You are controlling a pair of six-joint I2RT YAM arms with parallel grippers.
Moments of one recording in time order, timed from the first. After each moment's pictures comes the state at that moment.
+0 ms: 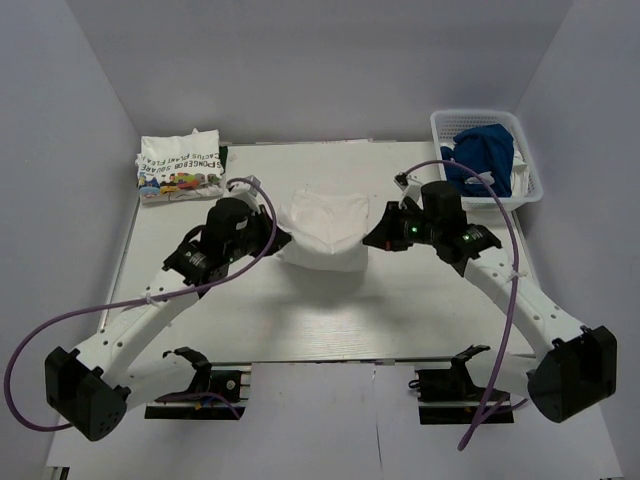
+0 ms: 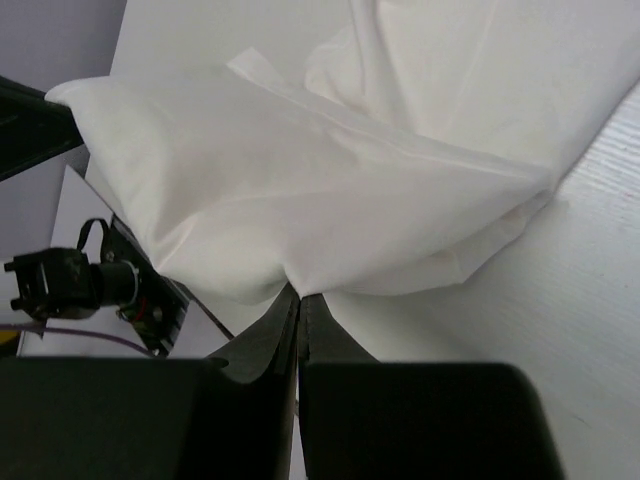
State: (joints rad) left arm -0.58 1.03 0.89 -0.35 0.06 -0.68; right arm 0.47 1.15 0.93 -0.38 -0.48 0.43
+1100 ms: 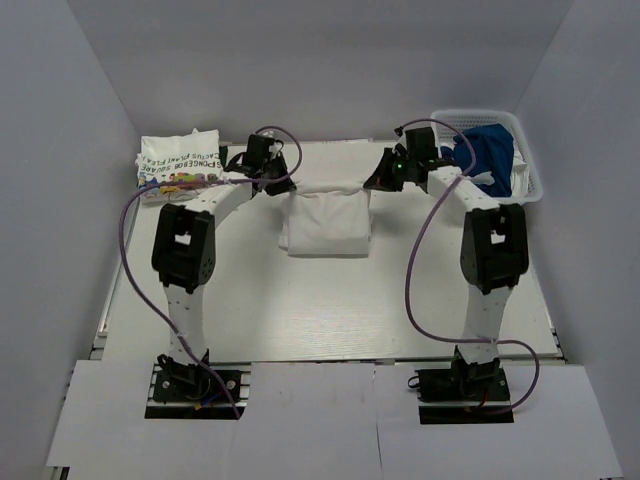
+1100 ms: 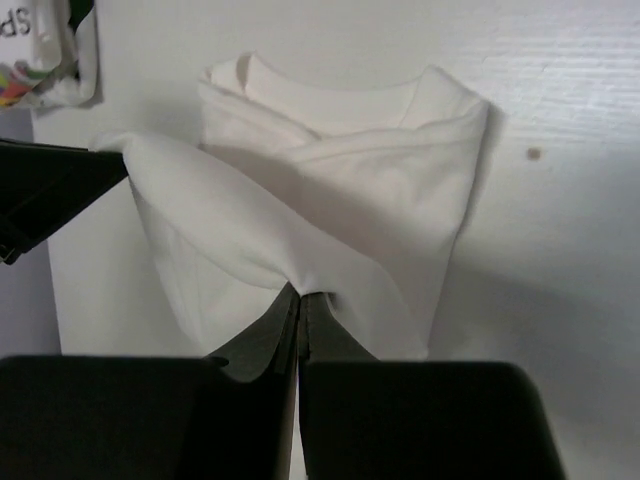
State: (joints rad) left arm -0.32 2.04 1.60 -0.29 0.12 -0.55; right arm 0.26 1.98 1.57 -0.33 -0.47 0.50
